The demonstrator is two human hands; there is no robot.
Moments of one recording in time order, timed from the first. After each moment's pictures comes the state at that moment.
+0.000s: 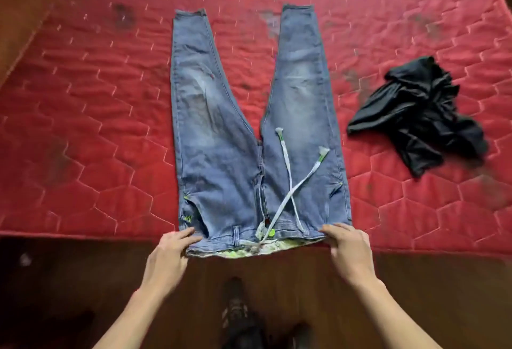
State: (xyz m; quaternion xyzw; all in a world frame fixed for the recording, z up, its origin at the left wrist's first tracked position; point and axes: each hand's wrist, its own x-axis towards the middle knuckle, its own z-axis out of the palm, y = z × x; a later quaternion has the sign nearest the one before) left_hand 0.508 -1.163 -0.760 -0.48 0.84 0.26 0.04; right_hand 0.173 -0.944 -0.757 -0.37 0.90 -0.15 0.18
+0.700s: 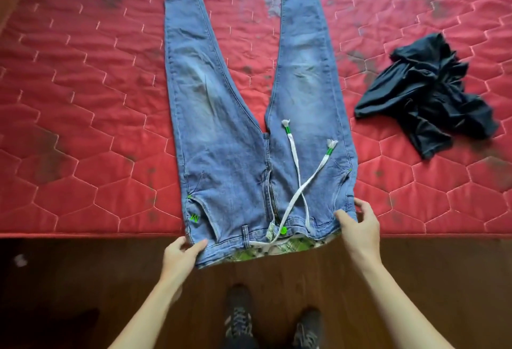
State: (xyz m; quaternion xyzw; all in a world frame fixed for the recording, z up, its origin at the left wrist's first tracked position) left_hand 0.501 -1.154 -0.772 -0.69 0.44 0.57 -0.08; right_hand 0.206 -0.984 -0.715 -0.01 0.87 -0.42 0.24
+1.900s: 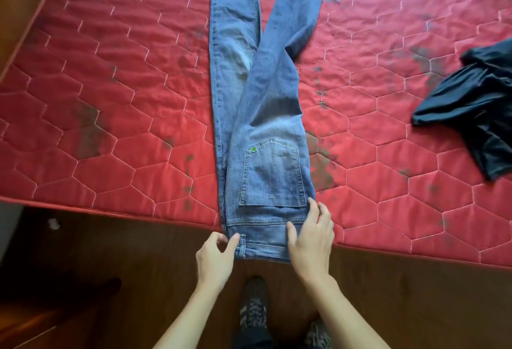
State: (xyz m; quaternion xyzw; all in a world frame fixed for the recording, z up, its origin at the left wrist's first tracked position) left_hand 0.502 -1.152 -0.762 -0.70 0.57 0.44 -0.01; right_hand 0.333 -1.079 -0.759 -0.29 0.92 -0.19 0.20
